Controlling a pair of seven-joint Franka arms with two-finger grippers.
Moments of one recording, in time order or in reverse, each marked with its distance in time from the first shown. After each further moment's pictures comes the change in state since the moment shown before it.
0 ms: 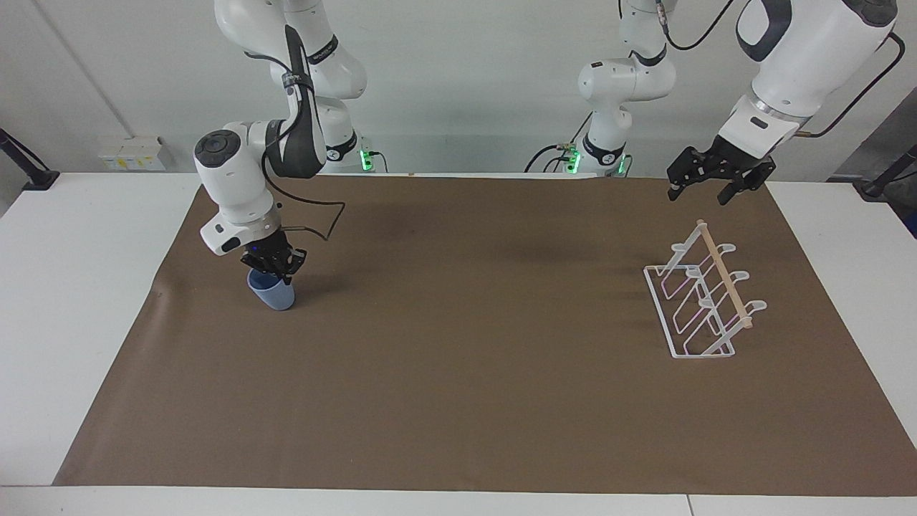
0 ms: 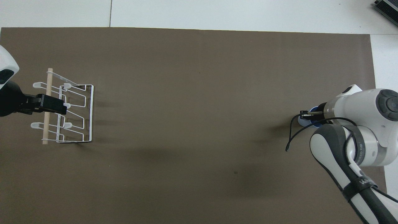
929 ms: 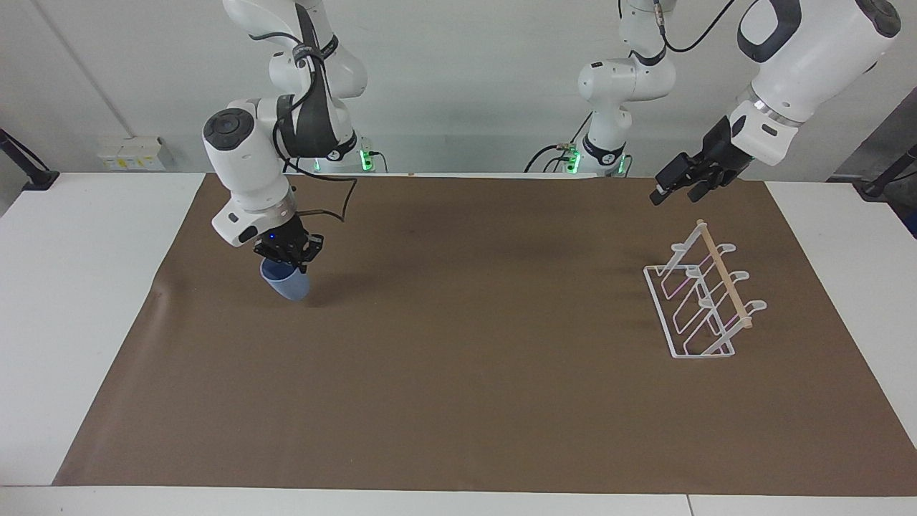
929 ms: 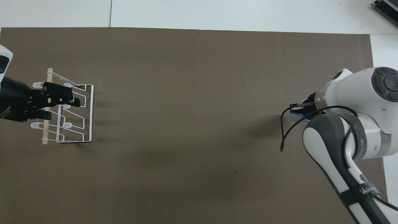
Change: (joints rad) left arm 0.009 -0.008 0.012 -0.034 -0.200 0.037 -0.303; right arm 0.103 -0.004 0.034 0.205 0.007 -0.230 -0.001
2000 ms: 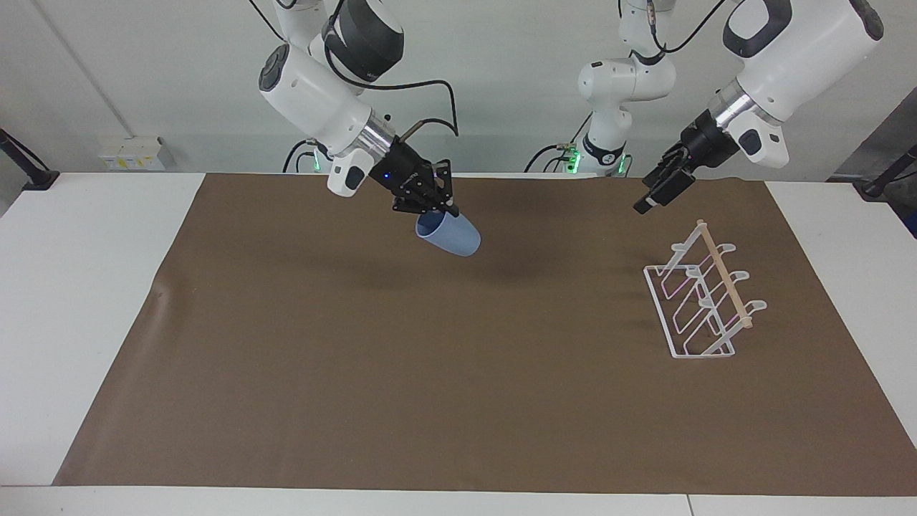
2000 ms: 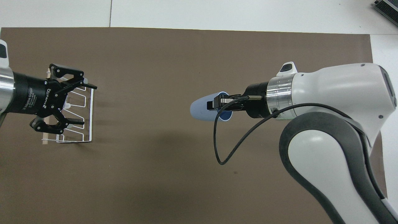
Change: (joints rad) left arm -0.016 -0.015 -0.027 -0.040 -0.240 0.102 -0.882; right arm 0.038 -0.014 0.207 0.169 0.852 0.022 -0.043
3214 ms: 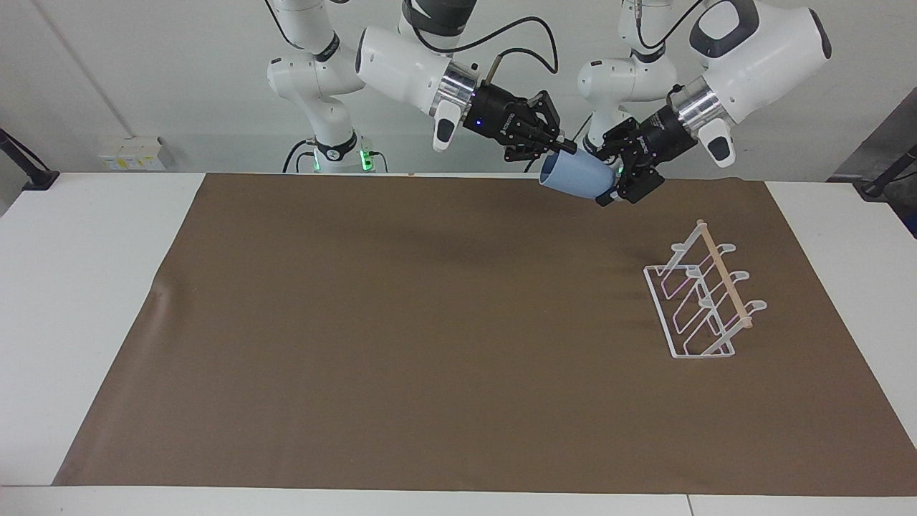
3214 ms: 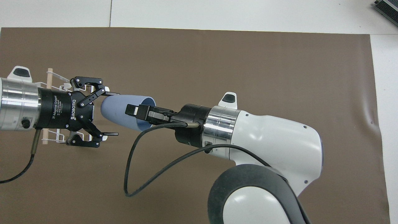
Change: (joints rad) left arm -0.061 -0.087 -0.002 -0.150 -0.202 0.082 -0.322; right arm 0.259 0.000 0.067 0.009 0.503 0.473 -0.037
